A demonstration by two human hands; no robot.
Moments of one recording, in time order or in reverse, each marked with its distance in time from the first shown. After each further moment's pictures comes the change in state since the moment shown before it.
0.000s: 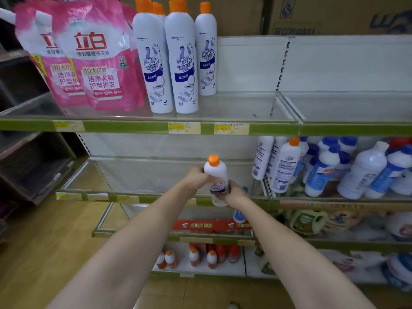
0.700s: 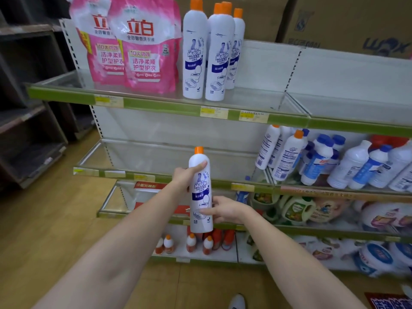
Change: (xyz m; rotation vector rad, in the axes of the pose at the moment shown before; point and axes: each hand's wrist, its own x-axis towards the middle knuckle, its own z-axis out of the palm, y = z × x) left_hand -0.099 -0.064 -0.074 -0.379 0.208 -0.202; right_hand -0.134 -0.037 0.091 0.130 -0.480 0.030
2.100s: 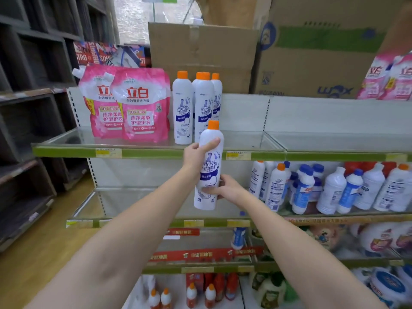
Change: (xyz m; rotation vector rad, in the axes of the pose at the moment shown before) left_hand -0.063 0.168 0.044 -0.210 -0.156 0.453; right_hand -0.047 -0.124 -0.062 0.055 0.413 -0.417
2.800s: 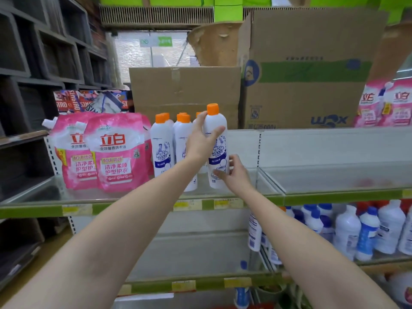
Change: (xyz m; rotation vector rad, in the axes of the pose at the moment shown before) left_hand 0.120 0.103 0.102 0.481 0.018 0.620; right_hand 0.116 -0.071 -0.128 -0.130 0.460 -0.299
